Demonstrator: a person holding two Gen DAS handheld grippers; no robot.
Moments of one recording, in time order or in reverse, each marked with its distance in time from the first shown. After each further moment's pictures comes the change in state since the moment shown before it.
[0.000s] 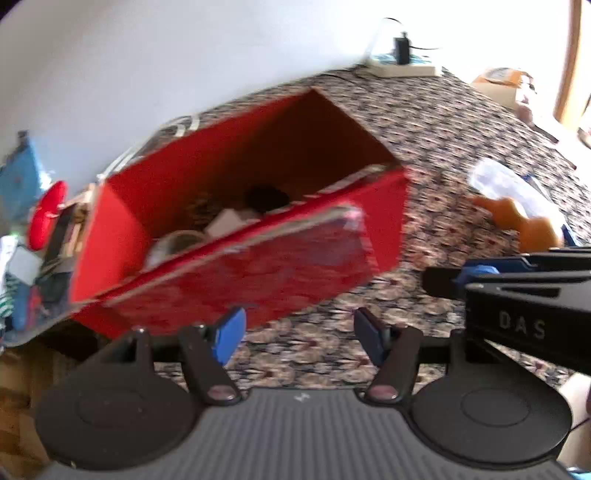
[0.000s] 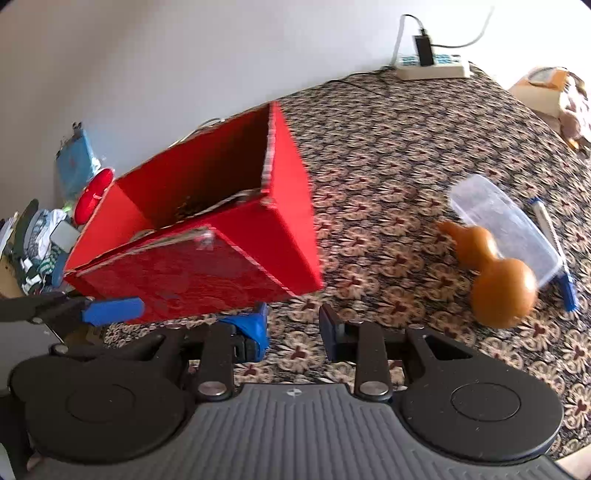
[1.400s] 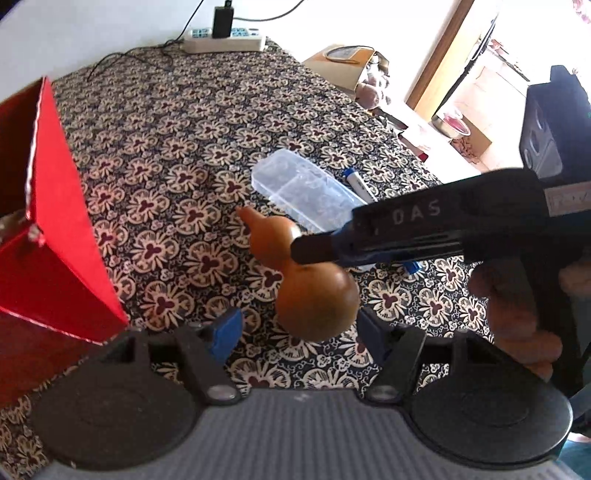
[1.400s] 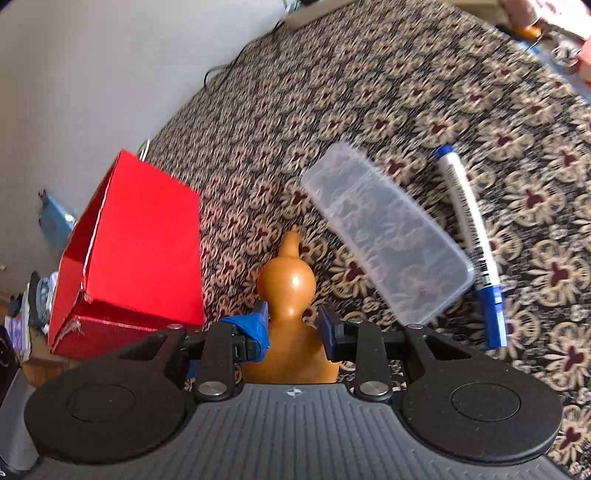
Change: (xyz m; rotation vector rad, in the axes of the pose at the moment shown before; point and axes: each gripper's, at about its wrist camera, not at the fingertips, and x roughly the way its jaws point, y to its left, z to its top) left arm 0.074 -0.118 0.044 0.053 0.046 -0.545; right arm 0.052 -0.158 0.051 0.286 0.195 0.125
